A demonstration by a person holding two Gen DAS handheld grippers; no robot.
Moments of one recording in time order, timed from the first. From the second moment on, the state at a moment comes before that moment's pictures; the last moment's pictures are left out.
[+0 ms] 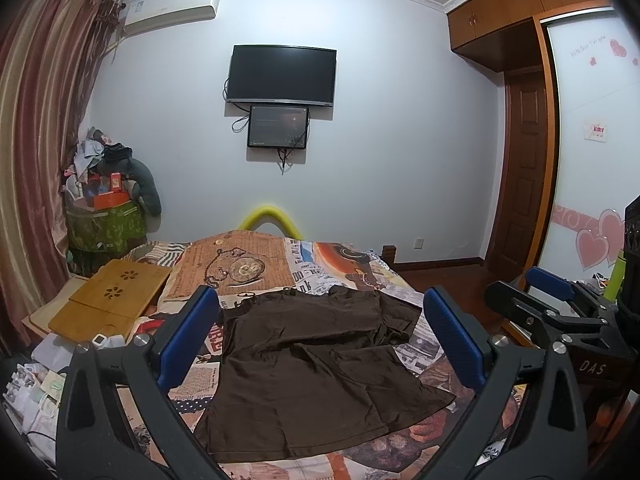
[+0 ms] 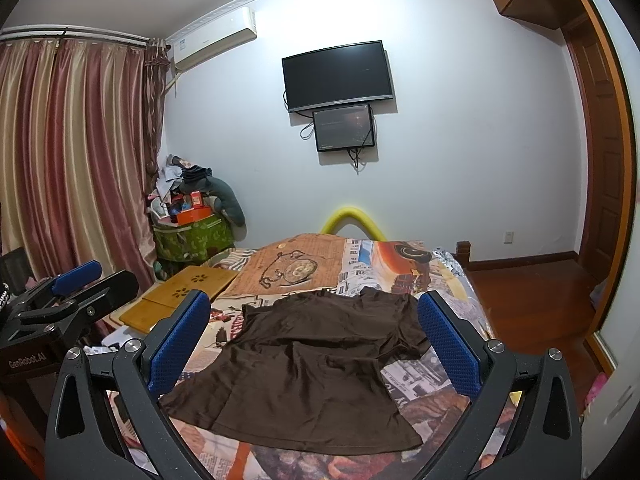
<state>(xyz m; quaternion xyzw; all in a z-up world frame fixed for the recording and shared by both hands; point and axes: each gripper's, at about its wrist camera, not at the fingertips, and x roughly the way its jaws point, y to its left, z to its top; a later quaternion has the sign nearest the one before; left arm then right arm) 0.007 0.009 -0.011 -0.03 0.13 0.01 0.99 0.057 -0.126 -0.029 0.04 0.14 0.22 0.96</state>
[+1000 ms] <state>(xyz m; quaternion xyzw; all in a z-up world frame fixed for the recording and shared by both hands) 0.013 0.017 -0.014 -0.04 0.14 0.01 0.99 0.057 -0.126 -0.029 0.04 0.15 0.22 0.96</state>
